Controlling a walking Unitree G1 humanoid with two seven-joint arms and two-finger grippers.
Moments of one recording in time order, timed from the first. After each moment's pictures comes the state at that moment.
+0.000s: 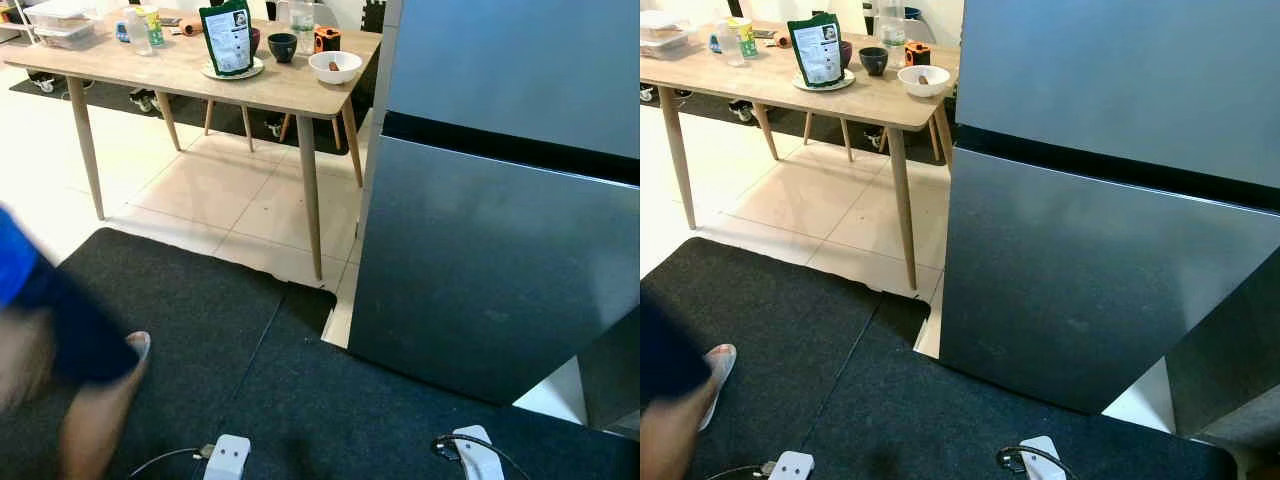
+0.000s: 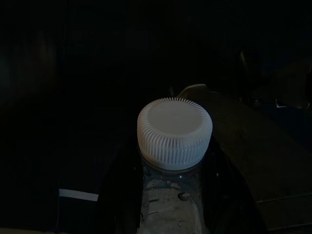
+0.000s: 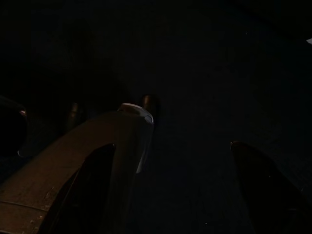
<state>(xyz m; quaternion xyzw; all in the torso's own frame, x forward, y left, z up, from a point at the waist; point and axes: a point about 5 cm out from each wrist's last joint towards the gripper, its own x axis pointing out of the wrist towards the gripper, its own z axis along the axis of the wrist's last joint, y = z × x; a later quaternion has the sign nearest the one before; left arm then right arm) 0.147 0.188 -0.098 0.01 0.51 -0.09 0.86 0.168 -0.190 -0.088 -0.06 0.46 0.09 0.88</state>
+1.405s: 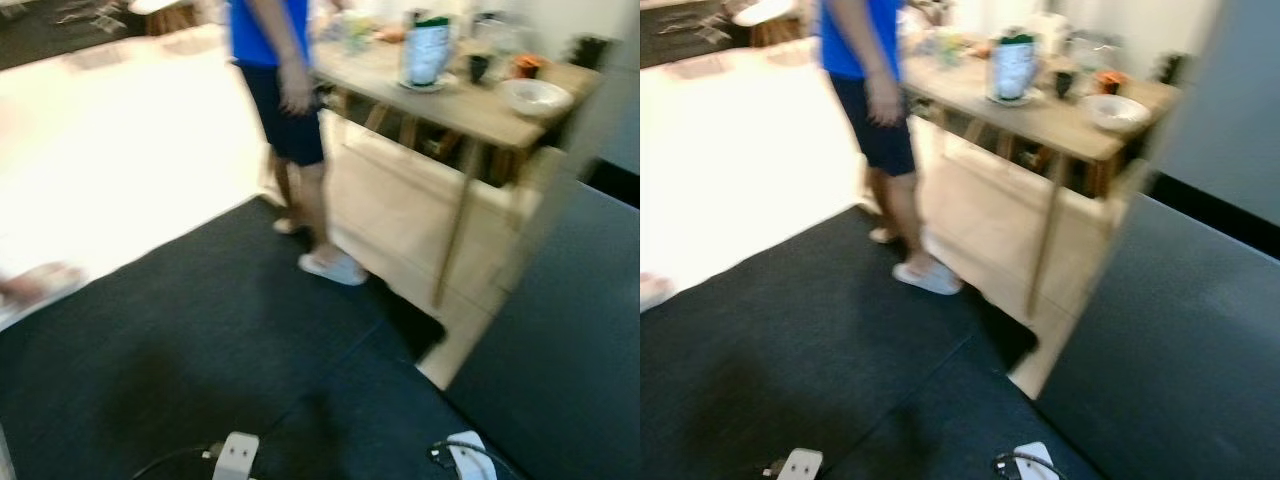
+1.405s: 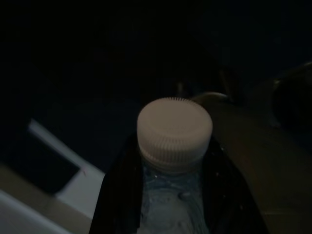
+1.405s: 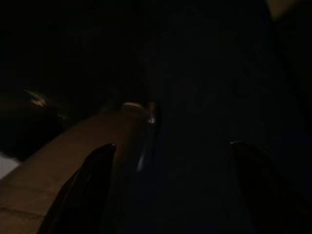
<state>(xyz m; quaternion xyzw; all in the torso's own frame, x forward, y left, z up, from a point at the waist) 0.145 0.177 -0.100 0.01 0.51 -0.09 0.86 0.167 -0.190 -0.088 -0.05 0.46 0.10 0.88</state>
